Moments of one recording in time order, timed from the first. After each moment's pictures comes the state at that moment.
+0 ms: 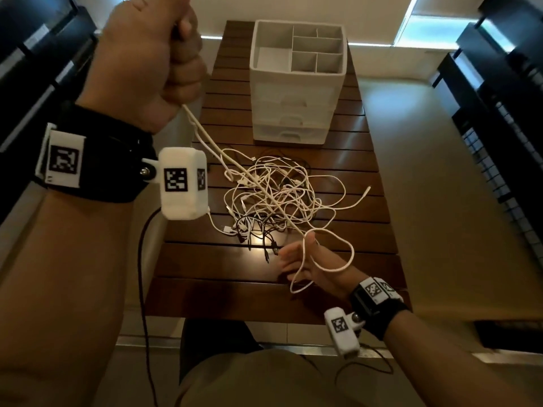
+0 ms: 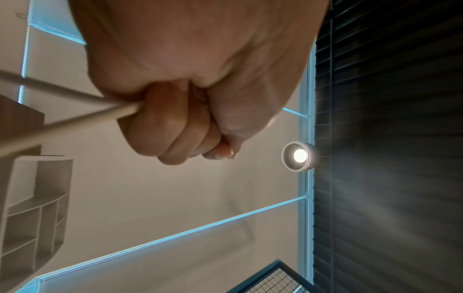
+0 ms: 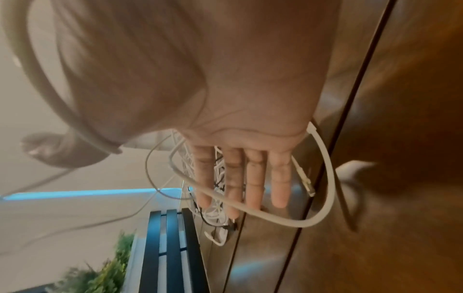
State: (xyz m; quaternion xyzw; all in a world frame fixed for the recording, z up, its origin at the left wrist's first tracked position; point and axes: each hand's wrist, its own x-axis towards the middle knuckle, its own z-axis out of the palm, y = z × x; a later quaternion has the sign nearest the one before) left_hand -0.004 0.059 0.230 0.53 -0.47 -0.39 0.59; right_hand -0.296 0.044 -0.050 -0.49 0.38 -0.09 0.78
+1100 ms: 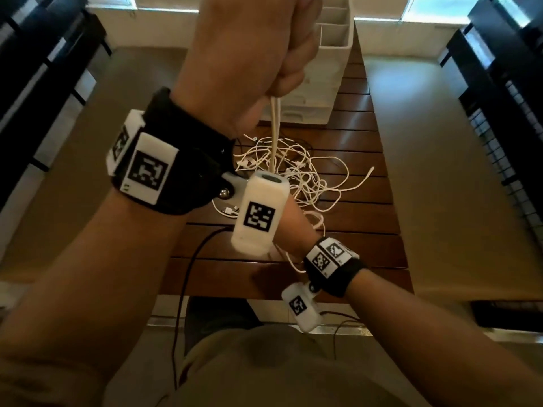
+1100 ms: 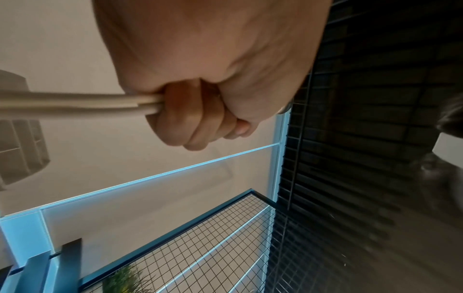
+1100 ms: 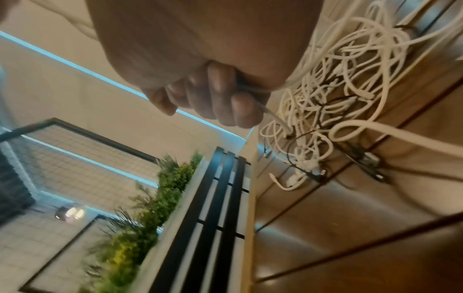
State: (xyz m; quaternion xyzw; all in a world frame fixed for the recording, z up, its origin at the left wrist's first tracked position) left_hand -0.098 0.069 0.232 0.43 -0.58 -0.41 0.56; right_hand -0.208 0.070 0.018 -0.67 0.35 -0.21 0.62
